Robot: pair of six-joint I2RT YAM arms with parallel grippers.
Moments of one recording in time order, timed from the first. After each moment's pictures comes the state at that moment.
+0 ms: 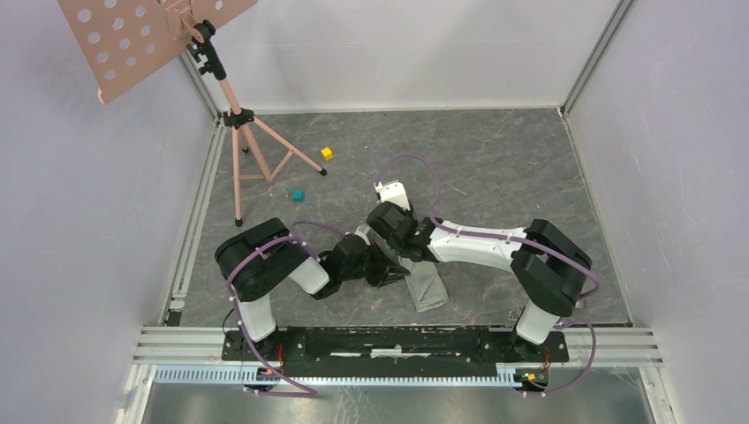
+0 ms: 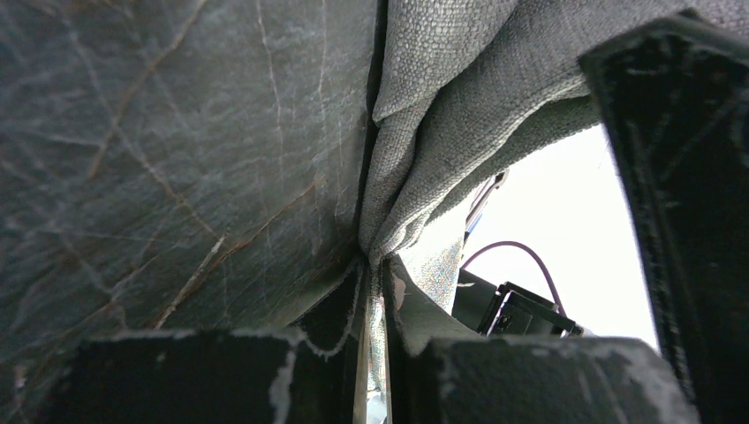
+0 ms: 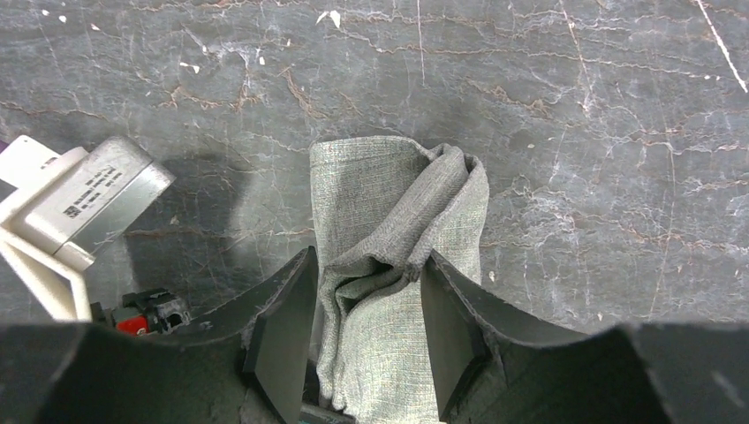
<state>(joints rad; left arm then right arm) -0.87 1.81 0.41 0.86 0.24 -1.47 0.99 1.70 1.05 -0.28 0.59 0.46</state>
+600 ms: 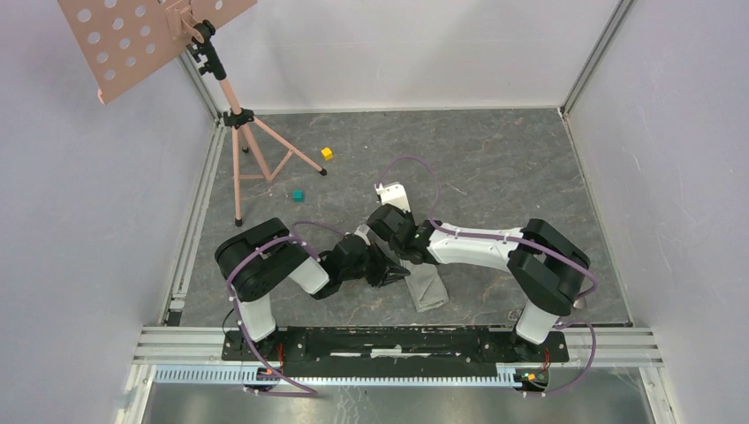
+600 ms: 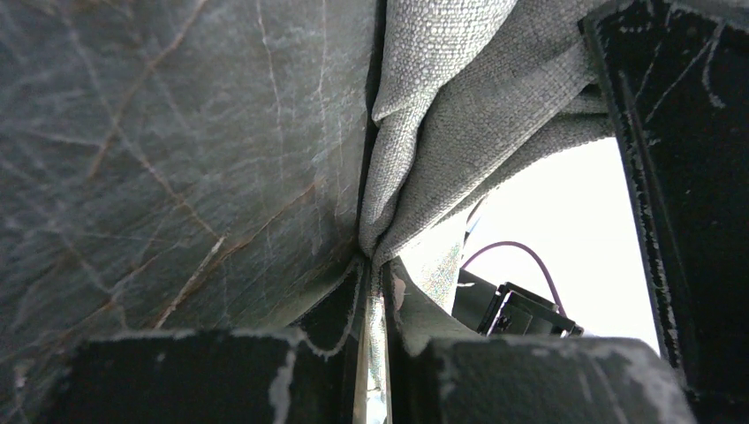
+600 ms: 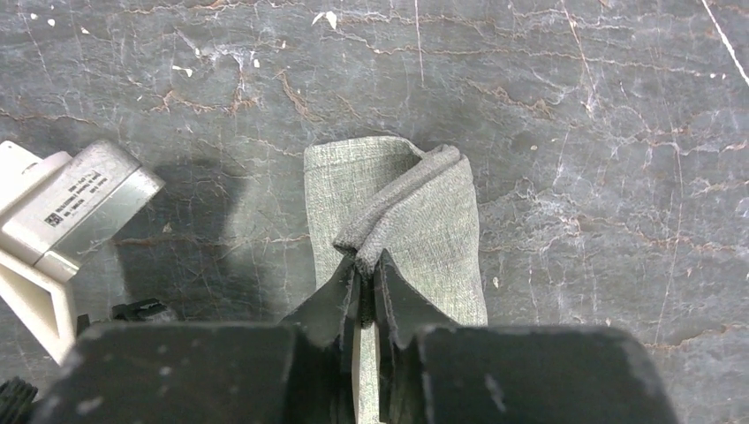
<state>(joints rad) -0.87 1.81 0.41 0.86 0.24 -1.47 1.00 1.73 1.04 -0.24 0.60 0.47</state>
